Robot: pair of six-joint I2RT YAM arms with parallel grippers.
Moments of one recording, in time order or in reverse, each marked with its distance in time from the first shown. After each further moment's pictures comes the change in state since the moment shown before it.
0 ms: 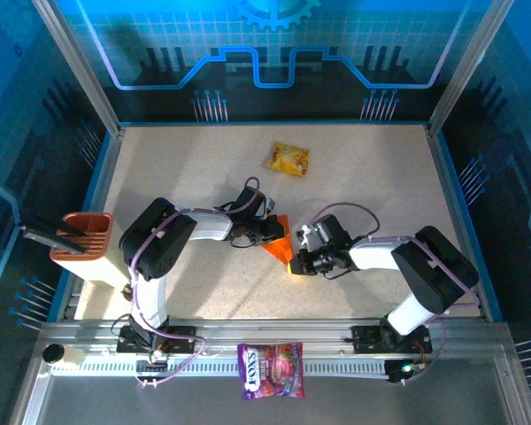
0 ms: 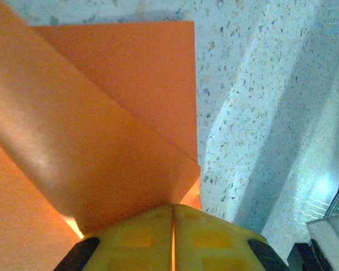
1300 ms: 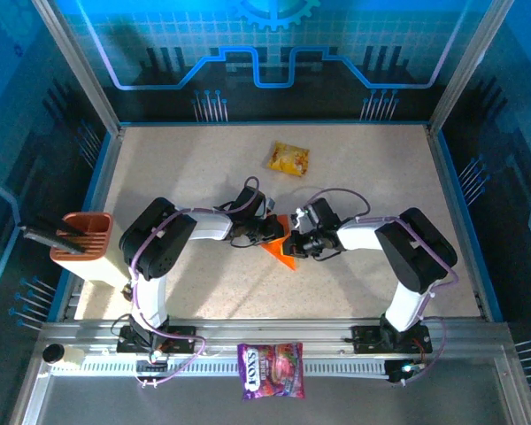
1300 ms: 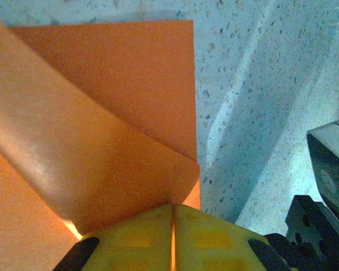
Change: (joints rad) left arm 0.003 0.002 0.004 -0.001 0.007 -0.002; right arm -0.039 0.194 0.221 -0.035 0.019 0.053
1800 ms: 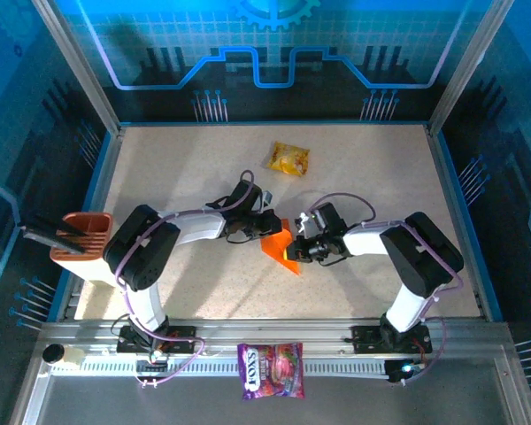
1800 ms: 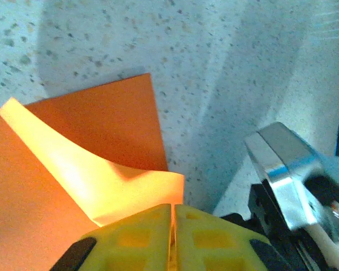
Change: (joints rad) left arm -0.008 -0.139 -0.005 -0.098 -0.034 0.034; right arm -0.020 -0.047 -0.076 0.033 -0.055 -0.043
